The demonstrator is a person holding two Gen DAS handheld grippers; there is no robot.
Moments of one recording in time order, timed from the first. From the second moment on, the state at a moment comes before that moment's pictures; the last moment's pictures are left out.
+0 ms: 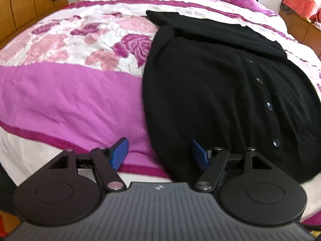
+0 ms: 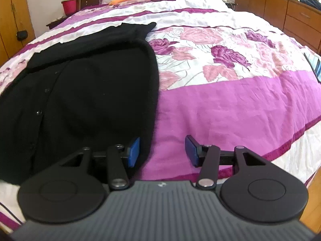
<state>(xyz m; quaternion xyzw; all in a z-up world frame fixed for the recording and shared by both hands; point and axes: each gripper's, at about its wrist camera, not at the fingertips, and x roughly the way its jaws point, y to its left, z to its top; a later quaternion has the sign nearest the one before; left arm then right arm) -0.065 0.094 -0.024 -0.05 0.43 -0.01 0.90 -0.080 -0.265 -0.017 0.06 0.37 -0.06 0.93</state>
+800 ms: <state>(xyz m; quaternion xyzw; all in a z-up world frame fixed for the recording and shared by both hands) -0.067 0.070 -0.040 -0.04 0.42 -0.07 0.90 -0.082 -0.268 -0.026 0.11 0.37 0.00 0.92</state>
